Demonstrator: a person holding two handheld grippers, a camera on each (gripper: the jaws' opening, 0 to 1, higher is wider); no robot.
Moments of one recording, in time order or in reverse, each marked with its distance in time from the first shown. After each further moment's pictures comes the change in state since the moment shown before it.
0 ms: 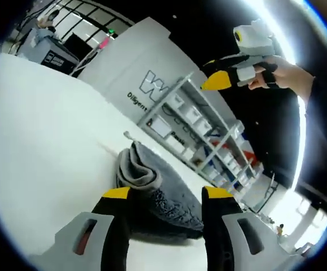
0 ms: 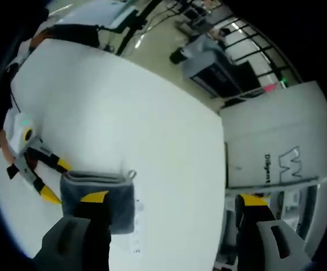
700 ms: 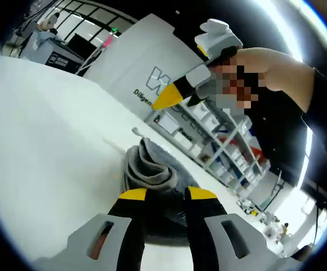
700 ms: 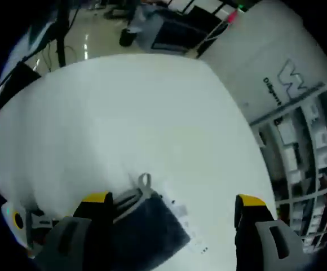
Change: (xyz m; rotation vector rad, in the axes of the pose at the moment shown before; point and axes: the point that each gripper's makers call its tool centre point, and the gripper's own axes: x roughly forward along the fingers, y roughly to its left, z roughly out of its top) left arm 0.014 0.013 0.000 -0.012 0.020 0.038; right arm 0.093 0.042 -0.043 0.573 0.226 0.041
